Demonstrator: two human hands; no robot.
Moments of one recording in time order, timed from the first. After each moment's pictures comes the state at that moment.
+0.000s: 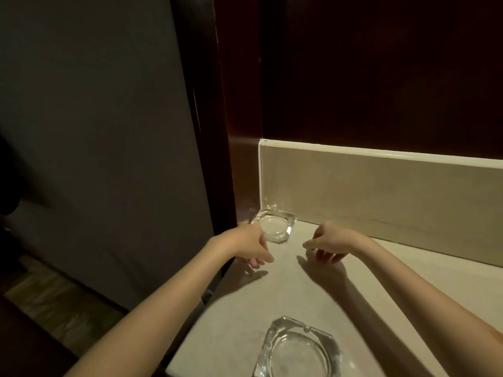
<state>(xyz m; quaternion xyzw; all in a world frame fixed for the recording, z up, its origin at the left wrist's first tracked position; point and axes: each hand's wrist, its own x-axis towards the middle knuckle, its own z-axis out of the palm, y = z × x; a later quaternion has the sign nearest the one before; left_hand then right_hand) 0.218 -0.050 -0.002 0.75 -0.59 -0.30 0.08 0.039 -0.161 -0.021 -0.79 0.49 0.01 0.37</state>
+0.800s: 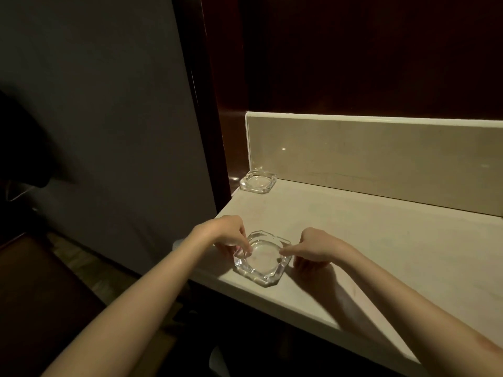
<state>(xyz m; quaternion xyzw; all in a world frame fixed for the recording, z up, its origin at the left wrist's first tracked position) 0.142 0.070 -0.014 0.79 -0.53 -0.30 0.04 -0.054 -0.002 -0.036 -0.83 0.46 0.03 0.33</state>
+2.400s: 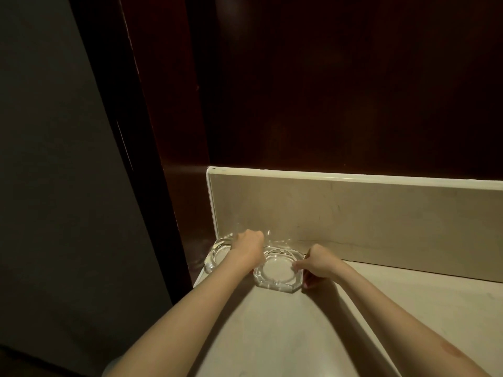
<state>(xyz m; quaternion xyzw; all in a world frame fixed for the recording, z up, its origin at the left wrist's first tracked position) 0.160 -0.164 -0.018 0.77 -0.63 -0.05 -0.01 0.002 -0.217 -0.058 -0.72 0.59 -0.09 0.36</state>
